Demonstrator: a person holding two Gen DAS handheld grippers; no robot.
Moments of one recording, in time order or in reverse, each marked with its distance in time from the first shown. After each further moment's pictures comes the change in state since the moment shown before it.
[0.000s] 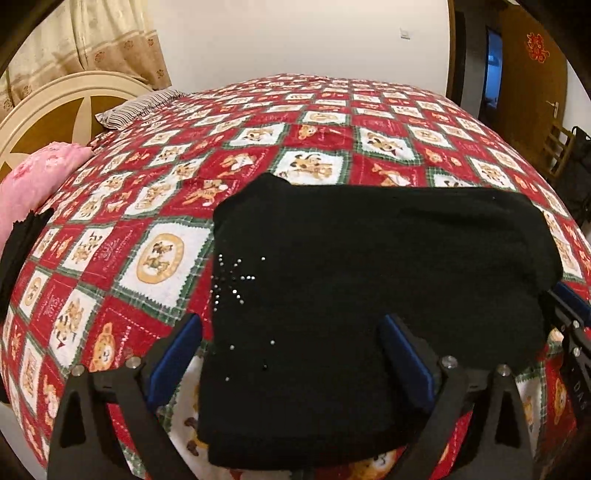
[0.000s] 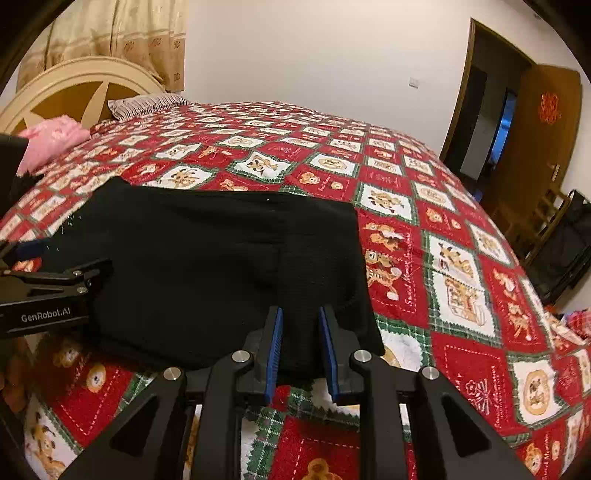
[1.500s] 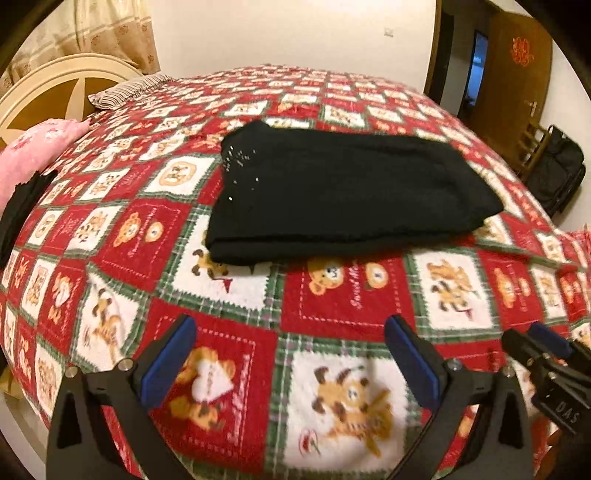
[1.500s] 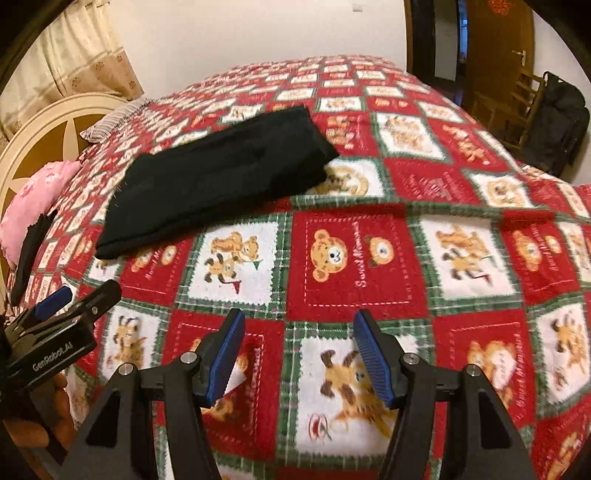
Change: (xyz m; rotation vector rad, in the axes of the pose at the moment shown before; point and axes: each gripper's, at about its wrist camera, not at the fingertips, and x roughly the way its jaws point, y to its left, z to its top) left arm -0.084 0.001 -0.074 -0.021 0.051 -0.115; right arm -0.118 -0.010 -0.080 0.328 0.199 0.088
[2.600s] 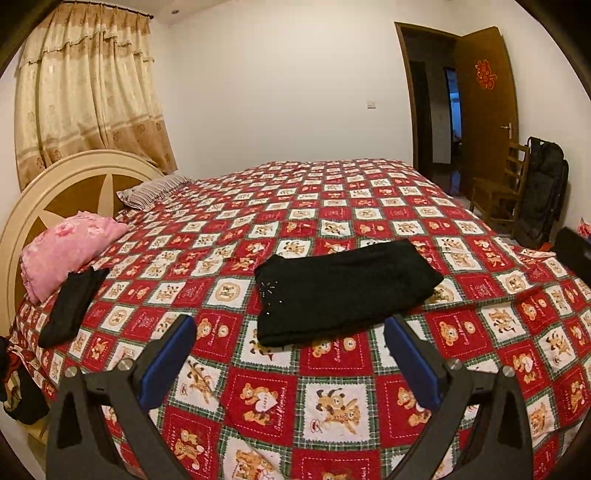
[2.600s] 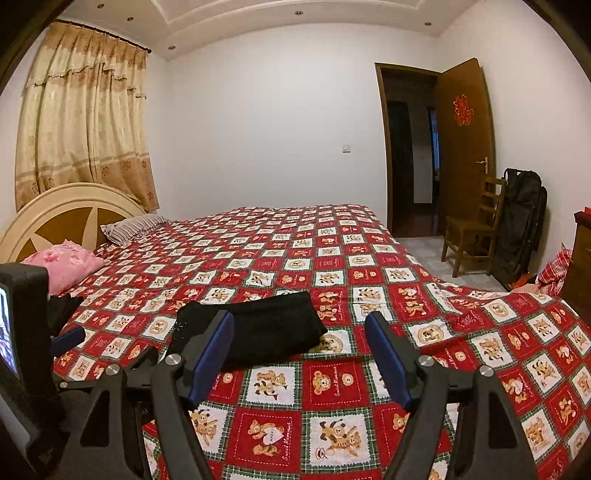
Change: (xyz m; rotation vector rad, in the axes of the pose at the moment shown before) left arm -0.138 -0.021 0.006 0.121 -0.357 0.098; right arm -0.172 0.032 0.001 -0.025 -0.546 -0.055
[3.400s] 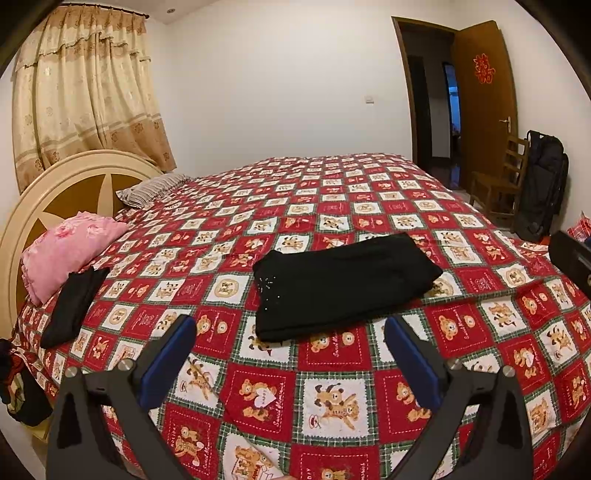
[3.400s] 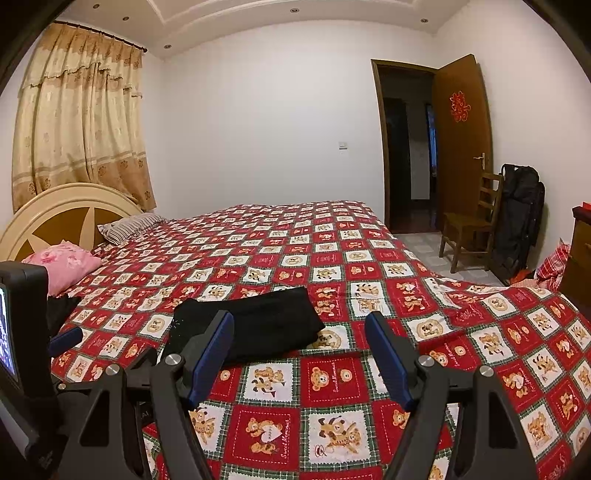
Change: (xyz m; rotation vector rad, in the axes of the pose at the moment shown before) left arm -0.002 -0.001 -0.003 0.010 0.015 0.004; right arm 0.000 -0.003 -0.005 0.003 0.007 -0.007
